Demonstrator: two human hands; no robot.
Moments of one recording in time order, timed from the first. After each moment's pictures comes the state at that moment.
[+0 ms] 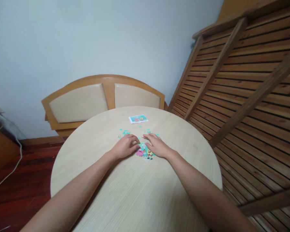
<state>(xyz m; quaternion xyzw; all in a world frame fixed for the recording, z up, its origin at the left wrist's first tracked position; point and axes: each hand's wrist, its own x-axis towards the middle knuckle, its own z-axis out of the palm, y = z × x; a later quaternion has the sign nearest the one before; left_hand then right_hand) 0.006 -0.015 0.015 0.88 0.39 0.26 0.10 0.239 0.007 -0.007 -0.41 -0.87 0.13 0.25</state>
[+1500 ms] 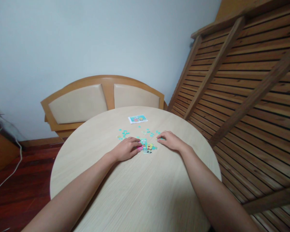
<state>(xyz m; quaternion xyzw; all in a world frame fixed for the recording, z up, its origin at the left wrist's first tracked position) 0.009 -0.019 0.009 0.93 0.31 0.18 0.02 0.308 0.027 0.009 -0.49 -0.85 0.08 0.18</state>
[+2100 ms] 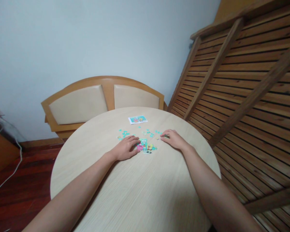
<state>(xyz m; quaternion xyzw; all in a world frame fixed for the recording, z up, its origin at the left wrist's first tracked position) -0.002 -0.010 -0.002 0.92 0.34 0.19 0.01 0.329 0.043 -0.005 -0.50 -0.82 0.08 0.25</state>
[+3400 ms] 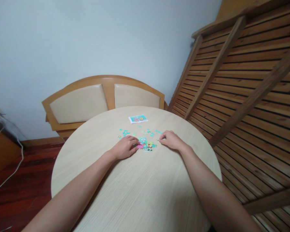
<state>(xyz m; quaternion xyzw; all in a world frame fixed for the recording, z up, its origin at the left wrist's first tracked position) 0.000 -0.012 0.007 0.92 0.32 0.20 0.03 0.301 0.023 0.015 -0.56 -0.80 0.08 0.19</state>
